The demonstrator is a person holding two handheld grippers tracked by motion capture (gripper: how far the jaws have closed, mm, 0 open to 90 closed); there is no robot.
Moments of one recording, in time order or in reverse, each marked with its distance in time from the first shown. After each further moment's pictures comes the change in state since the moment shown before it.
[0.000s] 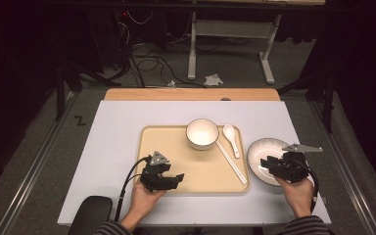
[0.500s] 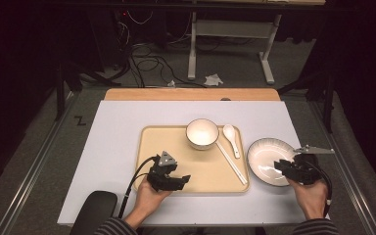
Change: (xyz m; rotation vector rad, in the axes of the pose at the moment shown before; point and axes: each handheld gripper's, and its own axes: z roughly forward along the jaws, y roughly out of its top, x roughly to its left) left arm -0.003 0.003 -0.001 -0.021 -0.011 0.005; right arm -0.012 -0.006 -0.012 -0.053 -0.123 0.043
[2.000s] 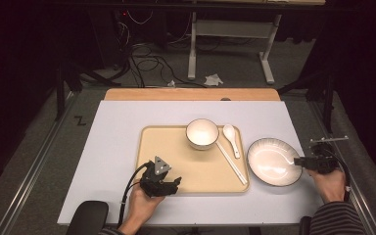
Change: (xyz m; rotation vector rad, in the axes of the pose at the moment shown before) left arm -0.016 -0.002 0.000 0.015 0.128 0.123; right arm -0.089 -0.008 -0.021 0.184 -0.249 0.084
